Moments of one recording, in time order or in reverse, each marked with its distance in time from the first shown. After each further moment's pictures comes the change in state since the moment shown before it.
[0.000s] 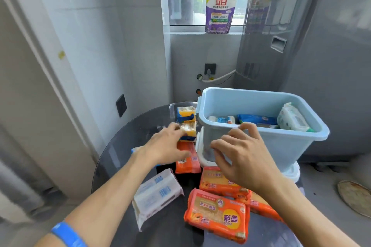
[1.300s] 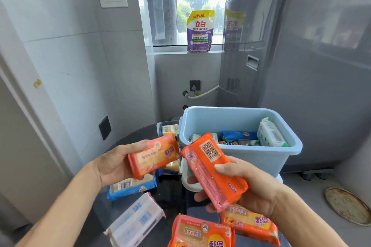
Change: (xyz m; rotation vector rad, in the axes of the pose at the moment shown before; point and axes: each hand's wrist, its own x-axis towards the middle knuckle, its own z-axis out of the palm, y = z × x) left_hand -0.017 -0.039 -0.048 -1.542 -0.423 -0.138; right_hand -0.010 0.027 -0.037 2.004 -0.556 0.770
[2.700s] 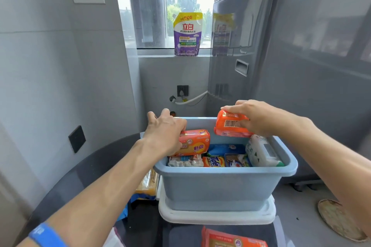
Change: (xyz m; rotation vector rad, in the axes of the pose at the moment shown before) left_hand 0.146 0.052 0.112 1.895 0.613 0.434; right_hand 0.045 -0.145 -0.141 -1.942 0.545 -0.004
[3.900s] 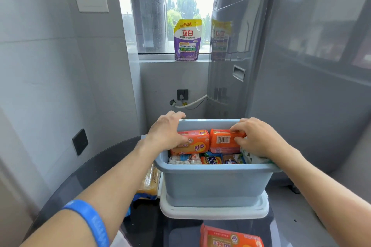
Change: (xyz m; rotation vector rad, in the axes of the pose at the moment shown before) left_hand 0.009 -0.006 -0.002 -0.398 0.017 -0.100; right_hand -0.023 0.001 0.048 0.047 0.215 0.100
